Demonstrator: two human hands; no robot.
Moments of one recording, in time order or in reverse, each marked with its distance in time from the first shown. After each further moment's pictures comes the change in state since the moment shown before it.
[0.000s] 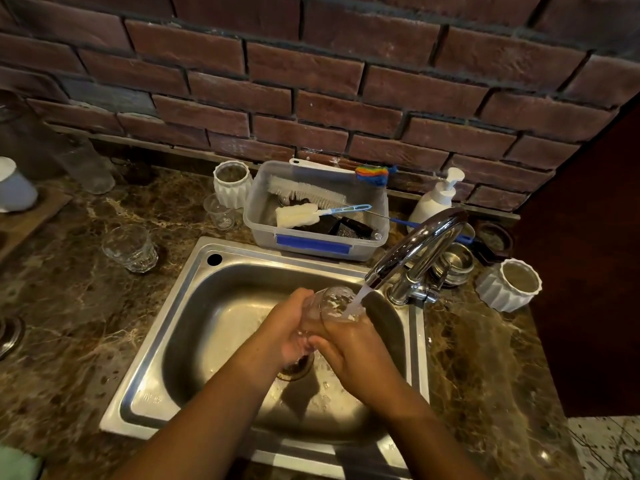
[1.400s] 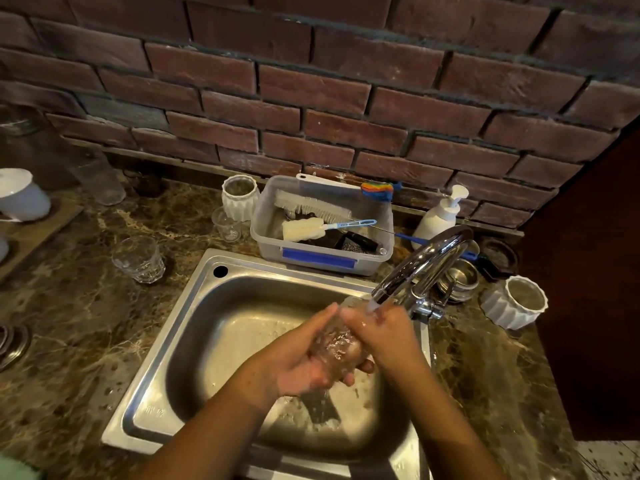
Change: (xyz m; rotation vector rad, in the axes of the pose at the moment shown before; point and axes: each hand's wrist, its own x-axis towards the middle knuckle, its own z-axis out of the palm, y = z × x) left_hand -0.015 -0.003 -0.010 0.056 -0.553 -0.114; right_hand 0.014 0.010 -0.026 0.758 0.222 0.347
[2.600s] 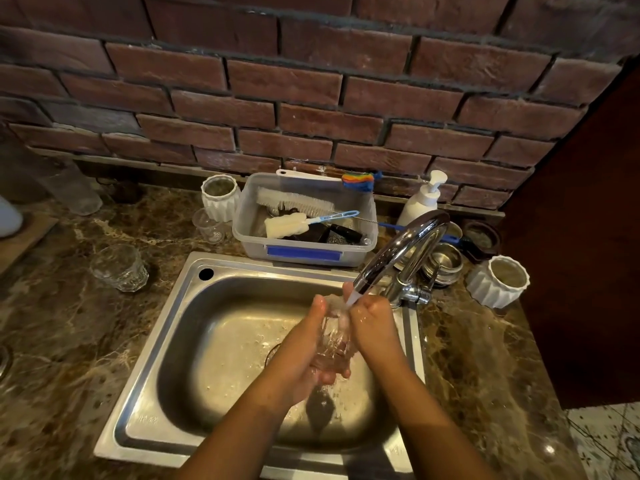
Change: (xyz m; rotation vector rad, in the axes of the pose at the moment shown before) left_hand 0.013 -0.021 0.025 0.129 0.329 0.246; right_hand 0.014 0.022 0.008 0.108 0.186 -0.018
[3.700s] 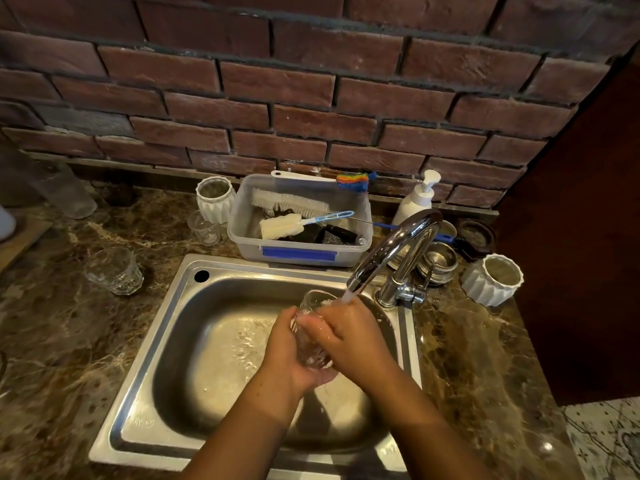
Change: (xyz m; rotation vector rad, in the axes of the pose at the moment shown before) left_hand 0.002 0.003 0.005 -0.437 0.330 -0.214; right_hand -0.024 -0.029 0.009 -0.720 -0.241 -0.303
